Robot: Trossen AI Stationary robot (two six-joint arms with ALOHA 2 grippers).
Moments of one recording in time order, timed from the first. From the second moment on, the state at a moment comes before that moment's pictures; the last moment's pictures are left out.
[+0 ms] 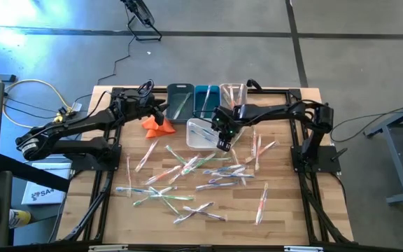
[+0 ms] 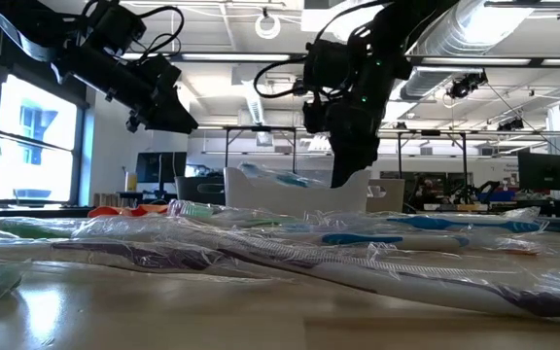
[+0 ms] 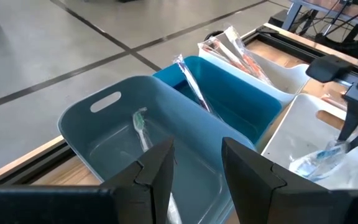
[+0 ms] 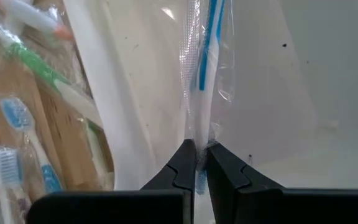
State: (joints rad) left arm 0.62 0.97 0.50 0.16 -0.02 -0.16; right arm -0.27 1.81 1.21 -0.59 -0.15 0.08
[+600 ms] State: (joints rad) left arm 0.62 0.97 0.50 0.15 -0.02 -0.16; right arm -0.27 1.81 1.21 -0.60 -0.15 0.10
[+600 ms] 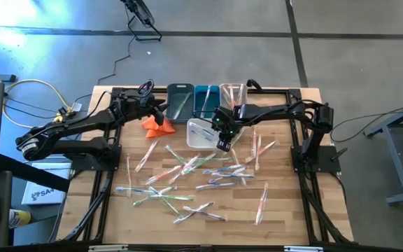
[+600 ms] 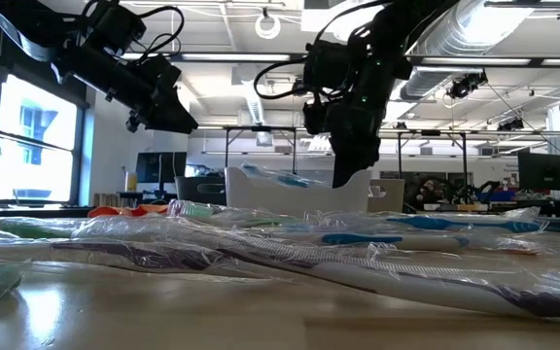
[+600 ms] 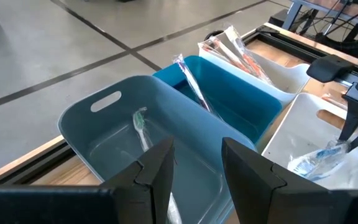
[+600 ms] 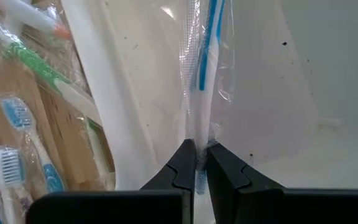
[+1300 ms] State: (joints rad) left arm 0.62 0.97 0.50 0.15 -0.02 -0.16; right arm -0.27 1.81 1.24 -0.63 -0.16 0.07
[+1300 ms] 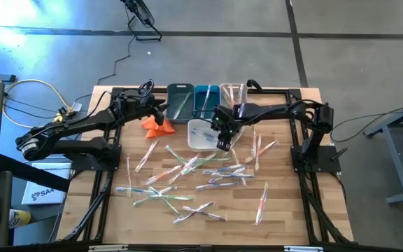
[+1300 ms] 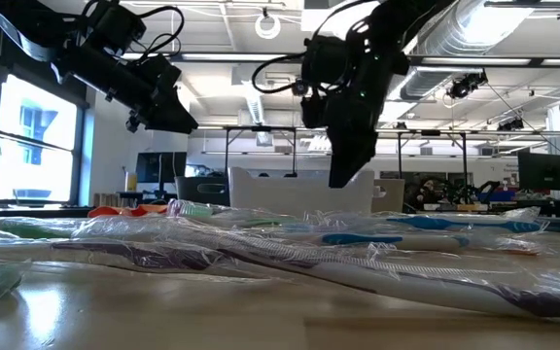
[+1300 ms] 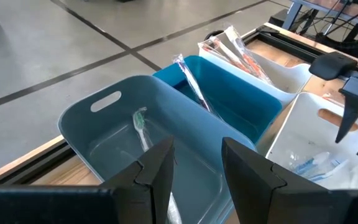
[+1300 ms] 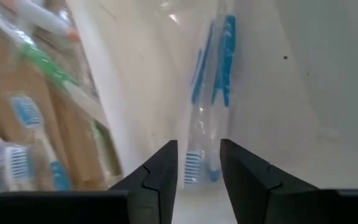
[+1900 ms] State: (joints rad) left arm 0.62 0.97 0.50 0.16 -0.02 -0.16; right arm -0.27 1.81 1.32 -0.75 -0.16 0.03
